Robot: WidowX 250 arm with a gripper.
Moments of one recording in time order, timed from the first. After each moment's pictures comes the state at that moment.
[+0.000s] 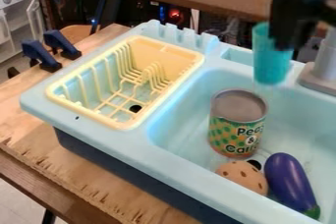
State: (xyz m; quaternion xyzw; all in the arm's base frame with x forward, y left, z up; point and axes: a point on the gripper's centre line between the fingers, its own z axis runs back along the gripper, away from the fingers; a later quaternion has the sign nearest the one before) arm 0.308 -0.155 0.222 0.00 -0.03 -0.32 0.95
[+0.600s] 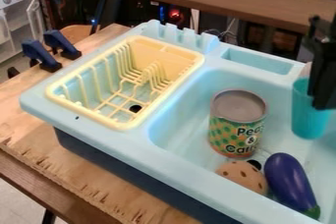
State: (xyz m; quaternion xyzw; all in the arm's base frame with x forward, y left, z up) arm 0.302 -0.200 0.178 -0.01 -0.02 -0.41 0.91
